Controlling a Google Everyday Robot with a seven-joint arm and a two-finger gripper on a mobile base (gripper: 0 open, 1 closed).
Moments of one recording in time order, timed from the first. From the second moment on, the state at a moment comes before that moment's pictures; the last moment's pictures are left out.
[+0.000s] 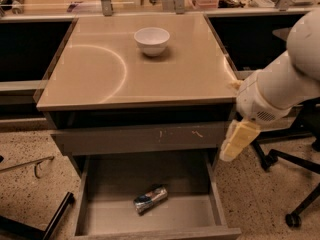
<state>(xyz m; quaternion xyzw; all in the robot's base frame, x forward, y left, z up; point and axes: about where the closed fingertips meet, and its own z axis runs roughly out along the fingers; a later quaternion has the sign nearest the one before) 0.474 -0.163 0.844 -0.63 0.75 0.02 0.22</state>
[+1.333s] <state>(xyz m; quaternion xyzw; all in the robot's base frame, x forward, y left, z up) 0.473 -0.123 0.719 -0.59 0.74 0.09 0.29</state>
